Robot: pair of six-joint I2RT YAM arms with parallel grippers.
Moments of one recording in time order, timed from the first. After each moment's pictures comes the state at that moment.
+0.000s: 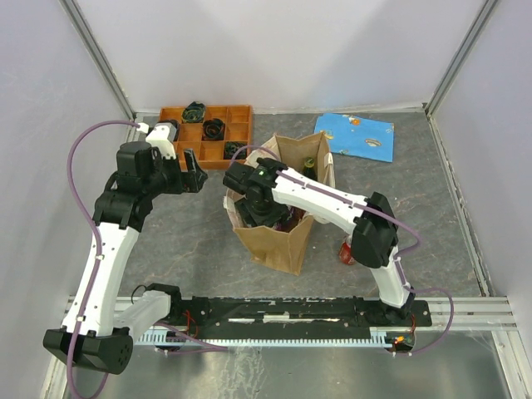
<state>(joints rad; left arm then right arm) -0.14 0.98 1.17 -0.72 0.19 -0.16 1.02 2.06 1.98 -1.32 0.12 0.44</state>
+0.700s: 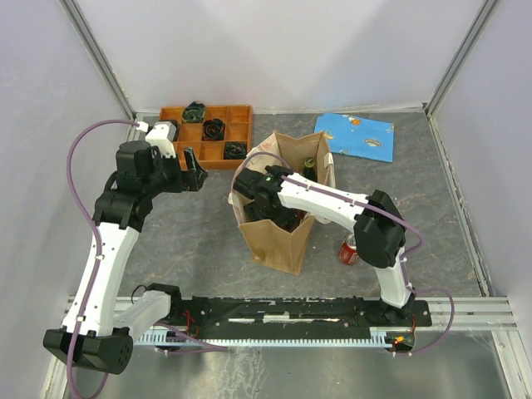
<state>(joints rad) -0.14 0.98 1.17 -0.70 0.19 -0.16 0.98 2.02 1.74 -1.15 0.11 0.48</state>
